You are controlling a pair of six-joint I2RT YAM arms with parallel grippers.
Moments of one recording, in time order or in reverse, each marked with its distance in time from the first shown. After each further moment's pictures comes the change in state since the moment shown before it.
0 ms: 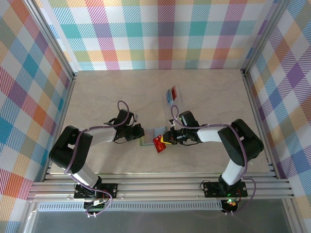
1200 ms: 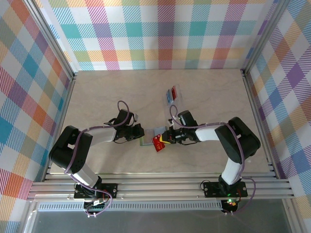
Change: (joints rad) left arm 0.000 0.000 0.000 0.000 0.000 0.000; right arm 0.005 0.047 0.022 0.039 0.011 0.013
